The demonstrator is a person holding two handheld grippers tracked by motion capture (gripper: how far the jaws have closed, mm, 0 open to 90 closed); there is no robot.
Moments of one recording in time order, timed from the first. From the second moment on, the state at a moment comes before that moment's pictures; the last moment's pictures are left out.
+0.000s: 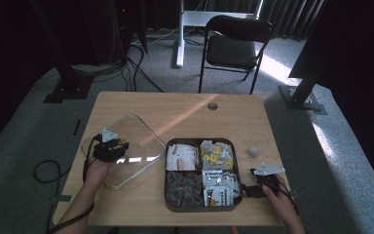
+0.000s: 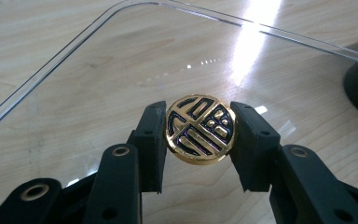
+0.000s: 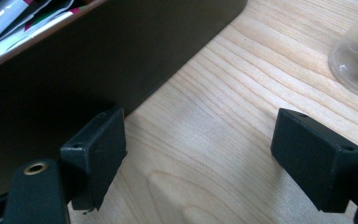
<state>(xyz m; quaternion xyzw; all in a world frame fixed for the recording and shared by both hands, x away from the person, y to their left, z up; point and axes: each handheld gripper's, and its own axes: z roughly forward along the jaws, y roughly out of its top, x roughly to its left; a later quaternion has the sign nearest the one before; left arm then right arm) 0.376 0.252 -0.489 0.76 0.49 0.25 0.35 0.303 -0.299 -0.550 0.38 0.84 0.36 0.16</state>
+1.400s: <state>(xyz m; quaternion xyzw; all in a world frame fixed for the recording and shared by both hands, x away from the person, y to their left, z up) 0.358 0.174 -0.421 0.82 0.36 0.20 0.40 0.303 -0.299 -0.550 0.38 0.84 0.36 0.16</state>
